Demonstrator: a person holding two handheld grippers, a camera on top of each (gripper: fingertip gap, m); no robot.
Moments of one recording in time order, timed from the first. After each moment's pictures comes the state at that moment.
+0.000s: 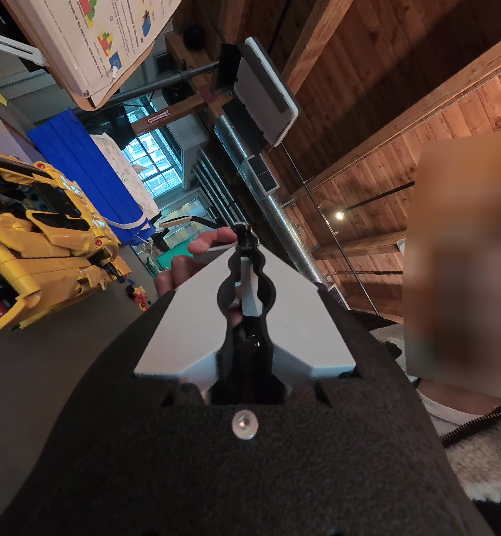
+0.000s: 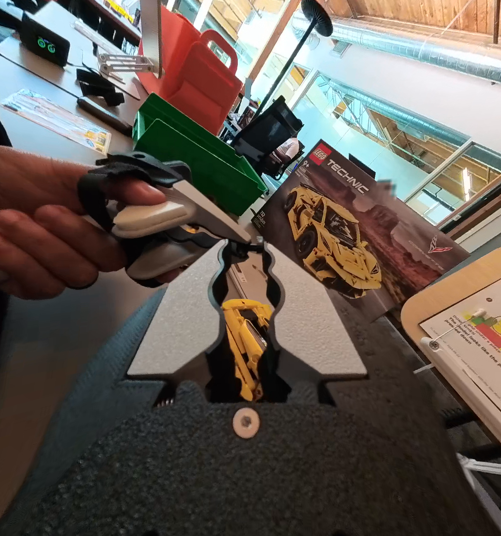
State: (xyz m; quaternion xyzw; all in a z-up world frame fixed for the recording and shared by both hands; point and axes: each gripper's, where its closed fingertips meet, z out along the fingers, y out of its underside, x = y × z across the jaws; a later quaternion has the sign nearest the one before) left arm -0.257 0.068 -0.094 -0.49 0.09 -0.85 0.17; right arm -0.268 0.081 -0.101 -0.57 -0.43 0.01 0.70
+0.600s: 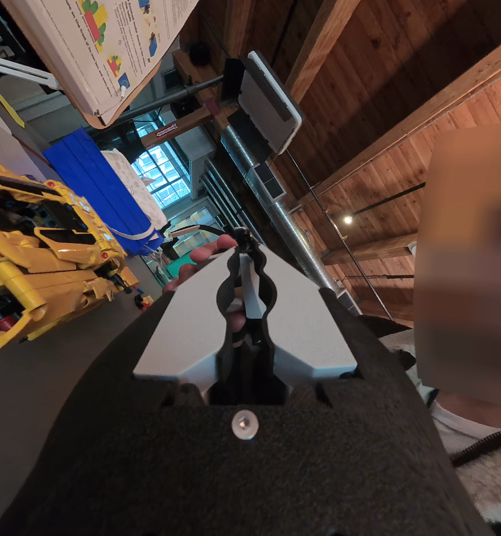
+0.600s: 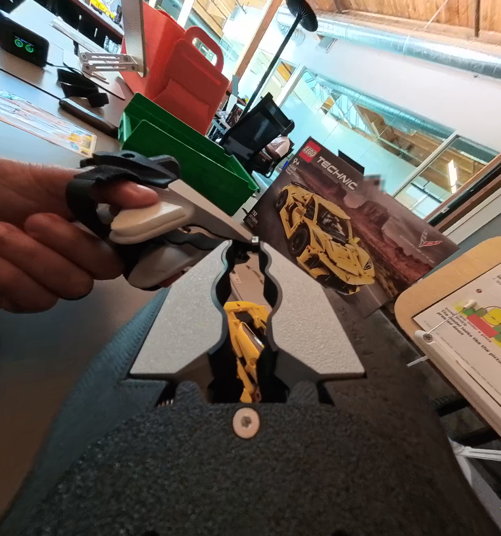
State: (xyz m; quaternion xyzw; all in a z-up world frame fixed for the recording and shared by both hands) left arm -0.256 0.073 -0.091 -0.49 0.09 -0.84 0.20; right arm -0.268 0.086 -0.097 -0.58 -0.41 0.00 0.71
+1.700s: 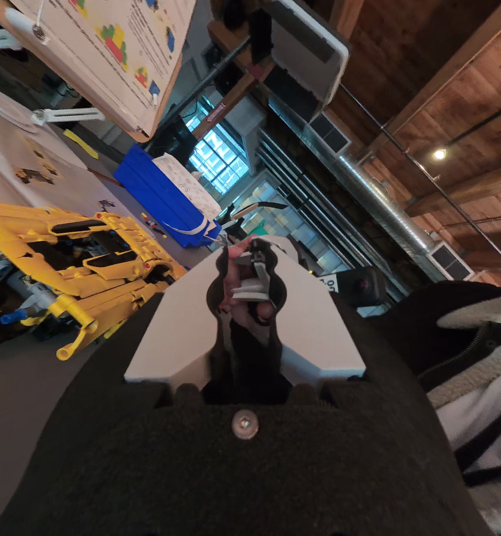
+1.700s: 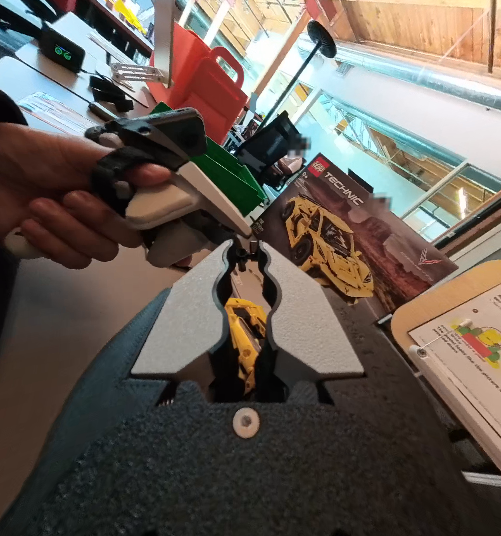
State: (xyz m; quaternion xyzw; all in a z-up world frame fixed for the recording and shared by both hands) left arm -0.253 0.072 -0.096 -0.56 0.19 -0.74 0.30; right arm -0.260 0.072 -0.095 -0.55 -0.45 0.01 0.71
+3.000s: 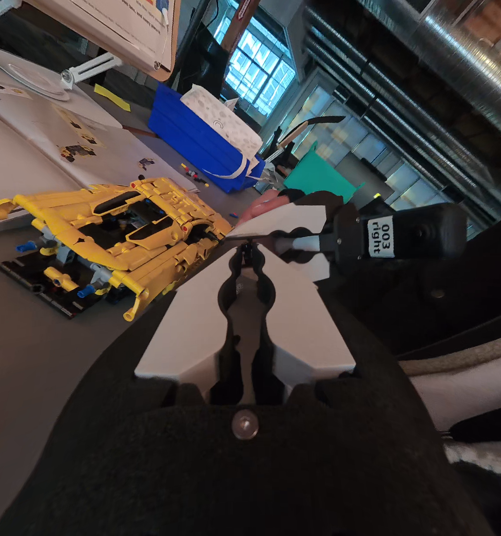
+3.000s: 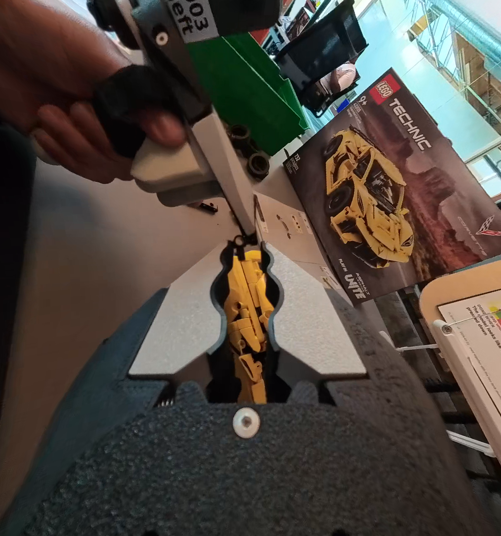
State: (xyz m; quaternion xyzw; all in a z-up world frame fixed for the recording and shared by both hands) left arm -0.255 0.066 -0.128 -0.63 0.33 -0.63 0.31; right arm -0.259 0.078 -0.142 -0.62 -0.51 -0.04 0.60
